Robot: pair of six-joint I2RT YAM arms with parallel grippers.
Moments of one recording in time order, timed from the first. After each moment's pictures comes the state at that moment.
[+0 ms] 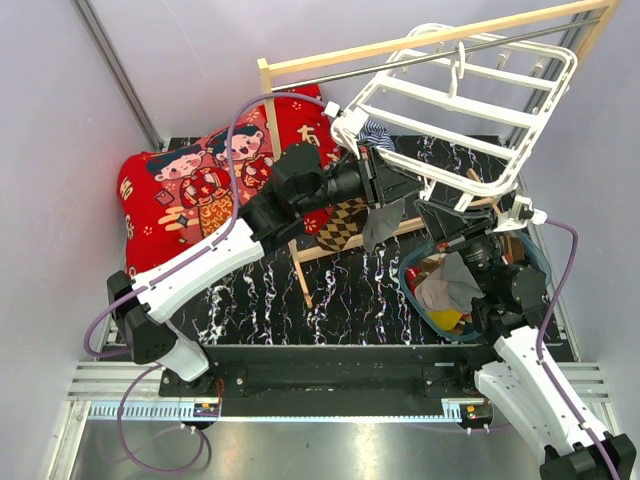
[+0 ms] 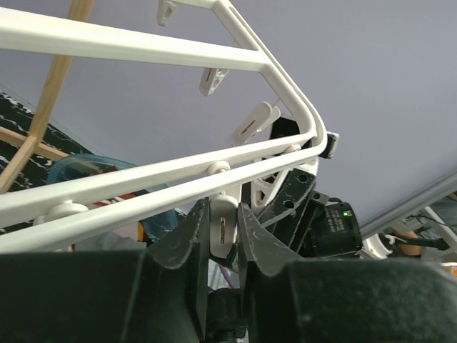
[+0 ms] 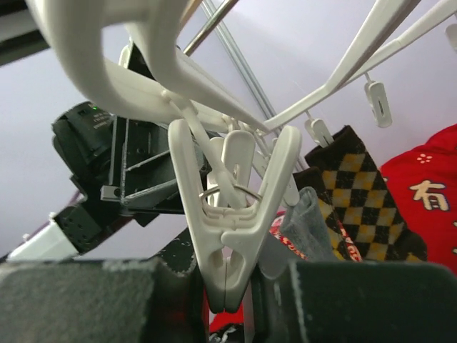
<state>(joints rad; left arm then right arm) -0.92 1.54 1.59 0.09 0.35 -0.72 0.31 0.64 0.50 0.81 -0.31 0.92</state>
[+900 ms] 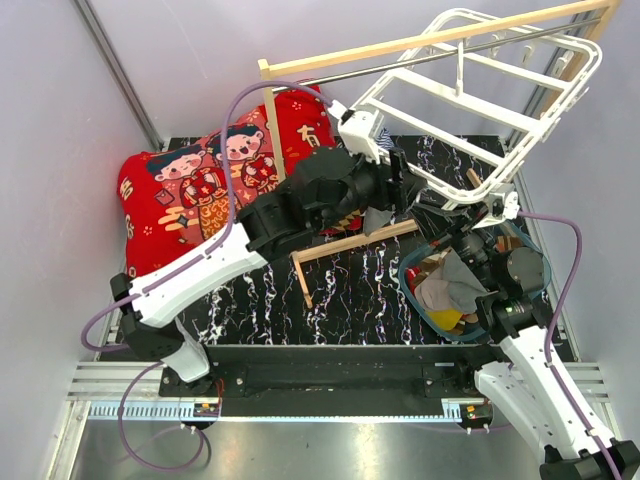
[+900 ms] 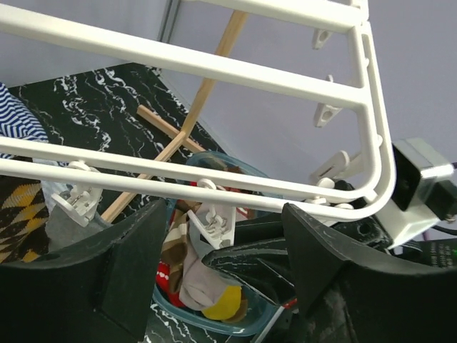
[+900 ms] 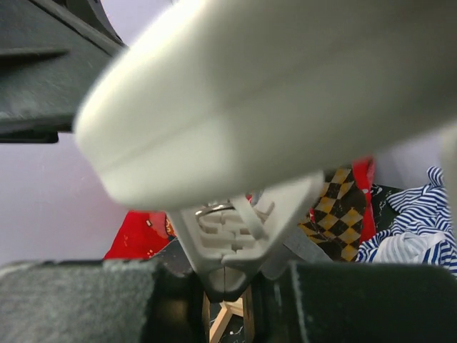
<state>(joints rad) -1.10 1.59 1.88 -0.38 -0.24 -0.47 0.31 0.64 0.62 0.43 -0.36 0.46</state>
